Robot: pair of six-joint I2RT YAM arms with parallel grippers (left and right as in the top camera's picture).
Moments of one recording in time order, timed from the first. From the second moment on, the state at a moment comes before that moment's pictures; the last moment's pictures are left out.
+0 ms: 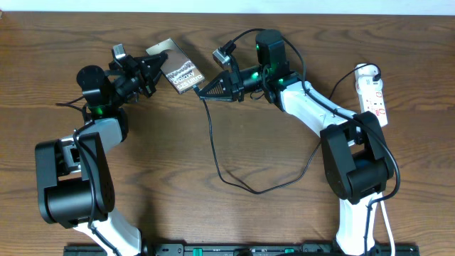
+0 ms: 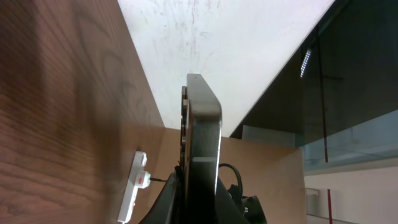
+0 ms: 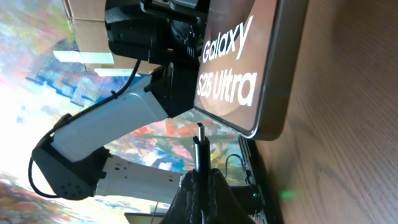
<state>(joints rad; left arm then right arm) 0.18 1.87 0.88 0.94 0.96 -1.66 0.43 2.12 1.46 0.22 -1.44 1.01</state>
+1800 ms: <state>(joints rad) 0.18 1.87 0.88 0.94 0.96 -1.66 0.44 2.12 1.46 0.13 -1.37 1.01</state>
